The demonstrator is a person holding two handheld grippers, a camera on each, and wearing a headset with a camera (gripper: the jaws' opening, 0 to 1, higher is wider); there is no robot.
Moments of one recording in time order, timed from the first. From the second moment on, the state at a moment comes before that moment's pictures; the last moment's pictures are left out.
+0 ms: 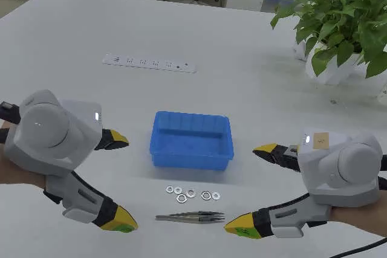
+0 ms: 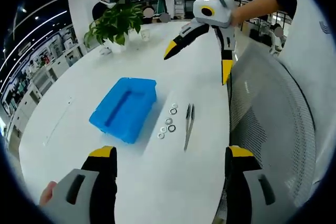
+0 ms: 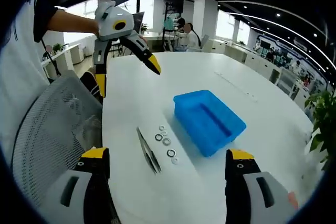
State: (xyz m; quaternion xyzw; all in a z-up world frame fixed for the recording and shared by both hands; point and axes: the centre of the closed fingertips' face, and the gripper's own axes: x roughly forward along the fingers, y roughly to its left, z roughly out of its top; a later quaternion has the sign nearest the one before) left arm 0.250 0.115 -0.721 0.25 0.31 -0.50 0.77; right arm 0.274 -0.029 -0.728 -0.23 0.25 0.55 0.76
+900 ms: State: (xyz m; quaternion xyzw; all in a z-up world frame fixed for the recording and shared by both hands) left arm 0.249 0.116 -0.722 0.24 0.31 -0.50 0.77; right arm 0.273 -0.031 -0.731 -0.23 0.26 0.55 0.76
